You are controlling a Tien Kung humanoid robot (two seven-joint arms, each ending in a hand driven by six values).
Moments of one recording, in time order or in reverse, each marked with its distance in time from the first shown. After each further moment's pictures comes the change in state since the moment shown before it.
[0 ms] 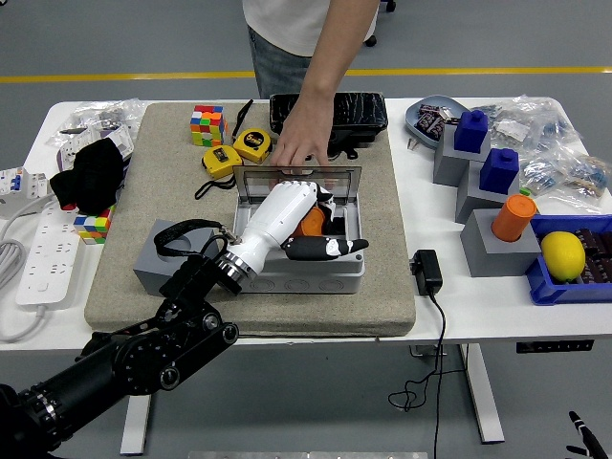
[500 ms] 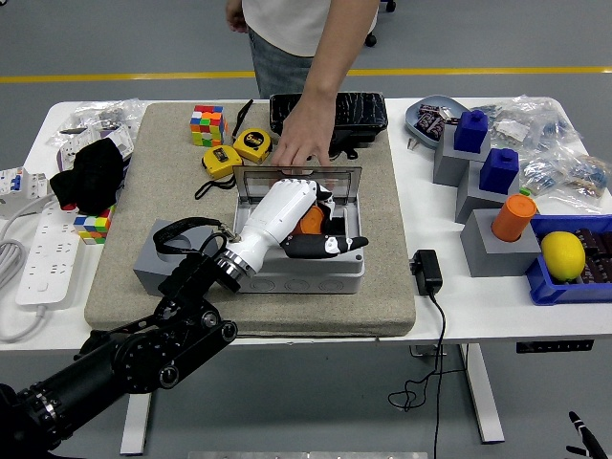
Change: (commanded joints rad) left arm 0.002 0.000 -0.018 0.002 0.024 -0.013 -0.008; right arm -0.001 0.001 -0.001 0.000 0.001 0.001 0.001
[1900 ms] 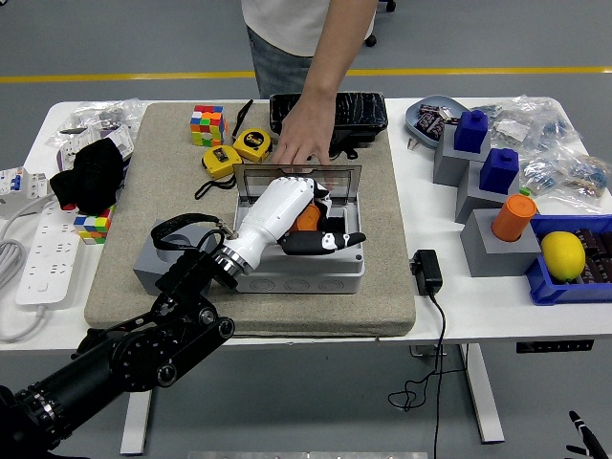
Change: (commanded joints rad) left arm 0.004 0.000 -0.034 -0.013 0.036 -0.032 0.016; right arm 0.001 0.000 0.002 0.000 0.001 0.001 0.000
